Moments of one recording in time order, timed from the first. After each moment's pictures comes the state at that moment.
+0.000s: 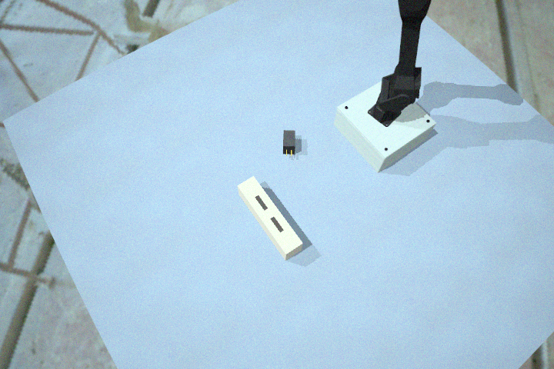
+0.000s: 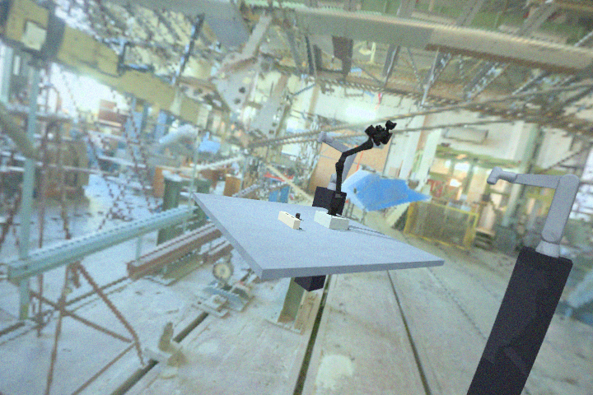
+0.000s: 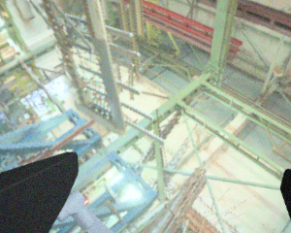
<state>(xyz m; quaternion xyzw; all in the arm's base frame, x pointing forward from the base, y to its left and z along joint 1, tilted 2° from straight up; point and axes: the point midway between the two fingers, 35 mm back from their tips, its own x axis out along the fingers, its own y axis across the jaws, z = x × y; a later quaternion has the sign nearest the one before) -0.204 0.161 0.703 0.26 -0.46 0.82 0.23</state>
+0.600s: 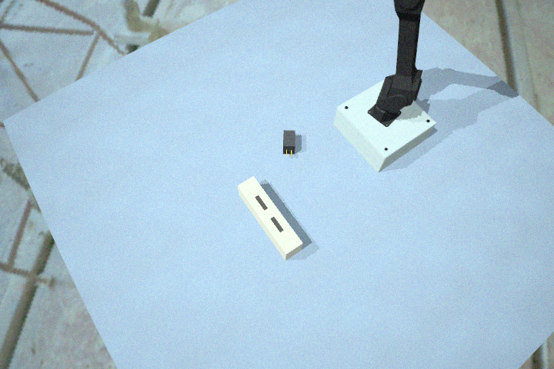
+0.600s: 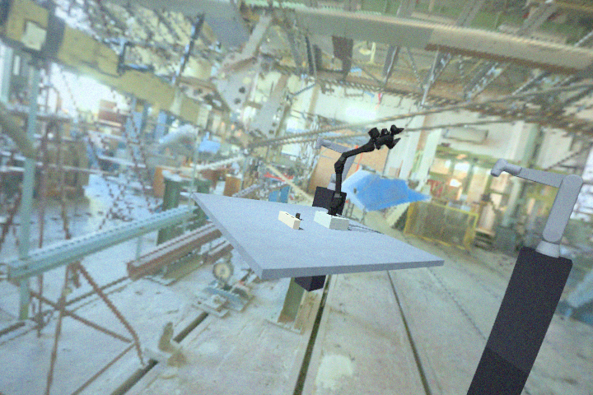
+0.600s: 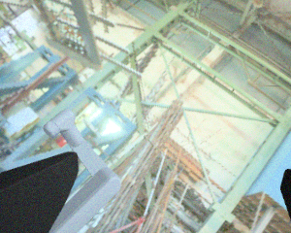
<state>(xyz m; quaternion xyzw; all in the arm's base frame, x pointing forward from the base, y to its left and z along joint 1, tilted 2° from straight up) -0.178 0.237 0.666 0.17 -0.42 0.82 0.33</state>
